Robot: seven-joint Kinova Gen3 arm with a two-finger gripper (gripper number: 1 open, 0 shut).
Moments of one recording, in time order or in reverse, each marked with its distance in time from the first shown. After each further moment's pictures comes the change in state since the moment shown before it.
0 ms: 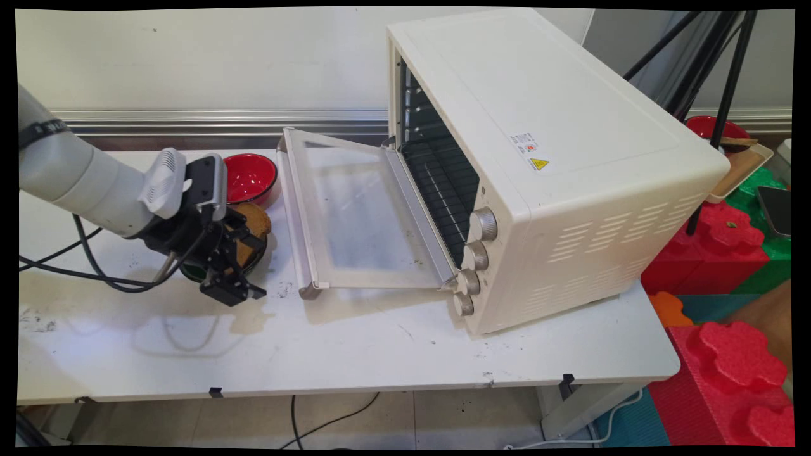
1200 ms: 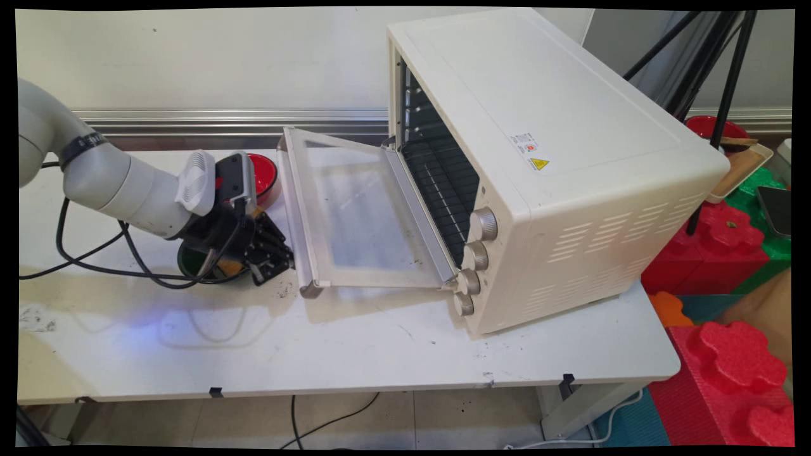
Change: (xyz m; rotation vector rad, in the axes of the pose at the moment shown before) arm 0.013 -0.005 0.033 0.015 0.113 -0.048
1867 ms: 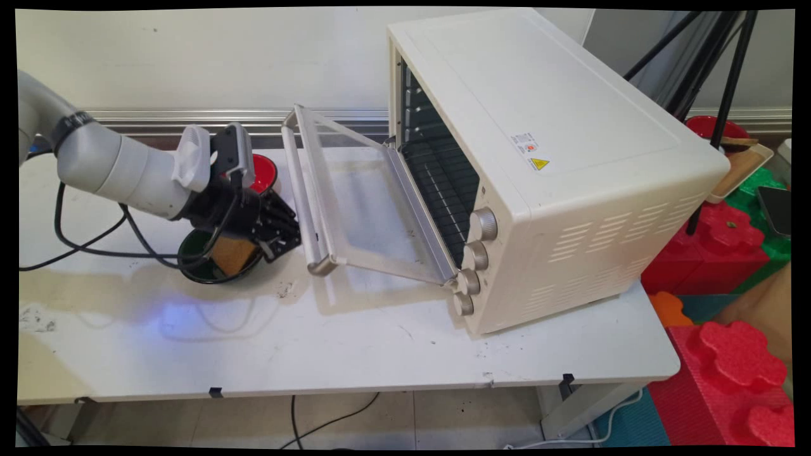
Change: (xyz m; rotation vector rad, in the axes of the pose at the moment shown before) arm 0.013 -0.008 -0.015 0.029 0.113 -0.005
